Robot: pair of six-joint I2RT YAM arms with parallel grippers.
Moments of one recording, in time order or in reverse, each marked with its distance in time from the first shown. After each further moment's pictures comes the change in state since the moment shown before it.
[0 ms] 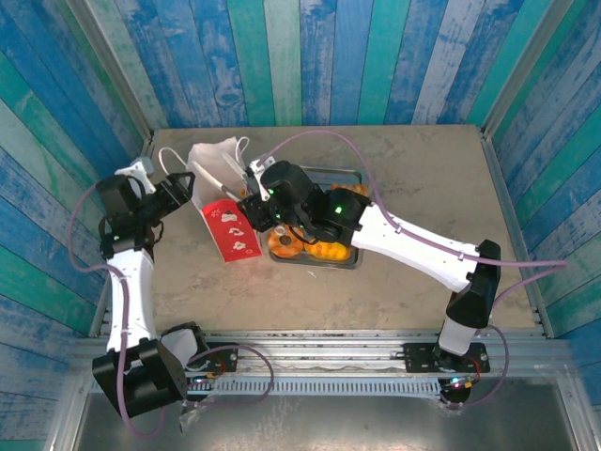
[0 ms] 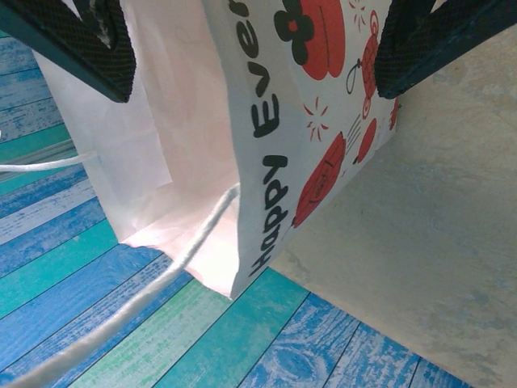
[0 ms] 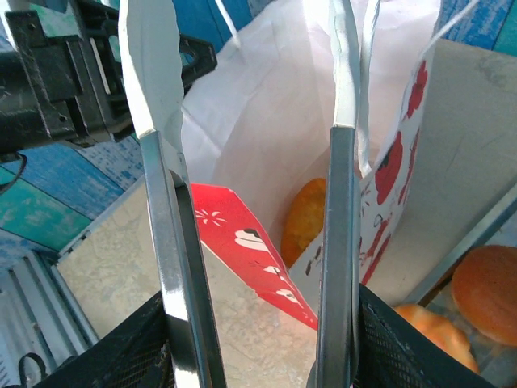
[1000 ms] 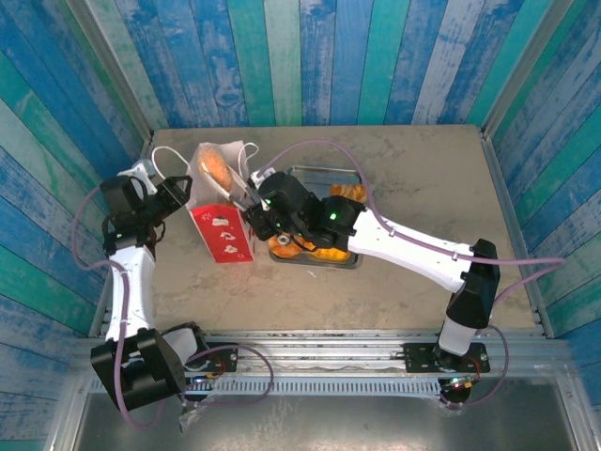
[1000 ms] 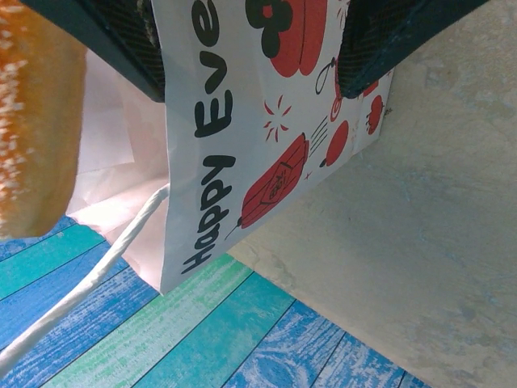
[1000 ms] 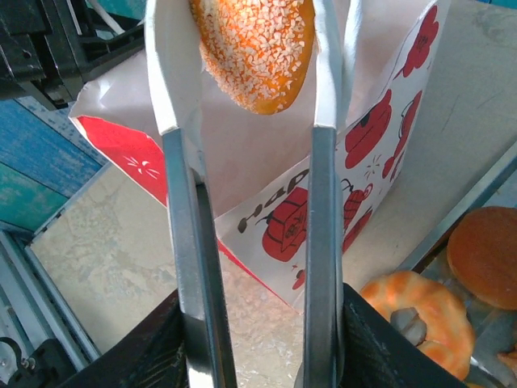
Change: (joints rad) left arm 0.000 0.045 -0.031 0.049 -0.020 -0.019; right arm 0.008 -0.001 -0.082 0.006 0.024 0.026
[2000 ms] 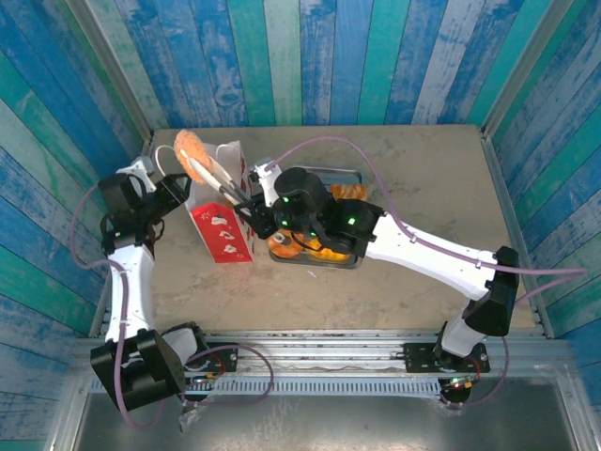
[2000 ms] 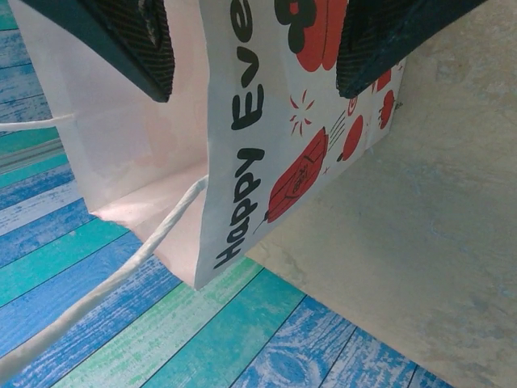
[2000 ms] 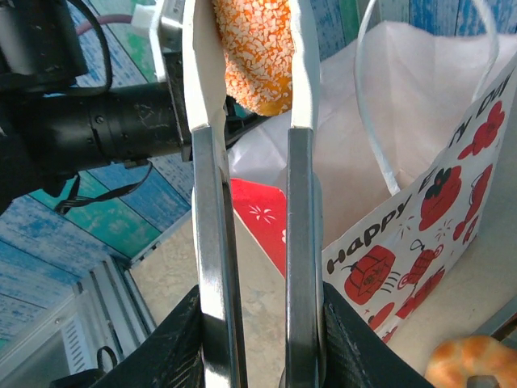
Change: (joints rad) left arm 0.000 0.000 0.021 -0.006 0.018 -0.005; right arm 0.019 -0.094 -0.067 0.179 -0.113 0.003
